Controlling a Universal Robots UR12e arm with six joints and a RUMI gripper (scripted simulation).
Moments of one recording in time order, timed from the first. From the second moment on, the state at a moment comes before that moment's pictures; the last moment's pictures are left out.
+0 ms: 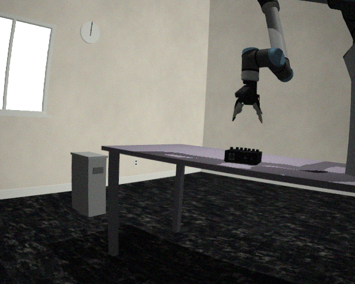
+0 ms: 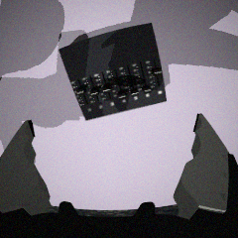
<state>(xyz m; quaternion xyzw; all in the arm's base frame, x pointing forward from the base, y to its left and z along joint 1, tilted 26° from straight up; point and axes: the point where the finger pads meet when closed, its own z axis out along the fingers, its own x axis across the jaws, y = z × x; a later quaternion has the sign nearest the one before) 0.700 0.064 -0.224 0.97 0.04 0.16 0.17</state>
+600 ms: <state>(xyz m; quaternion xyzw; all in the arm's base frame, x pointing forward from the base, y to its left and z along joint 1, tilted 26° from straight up) 0.699 0.059 -0.231 0.97 -0.02 0.17 0.16</state>
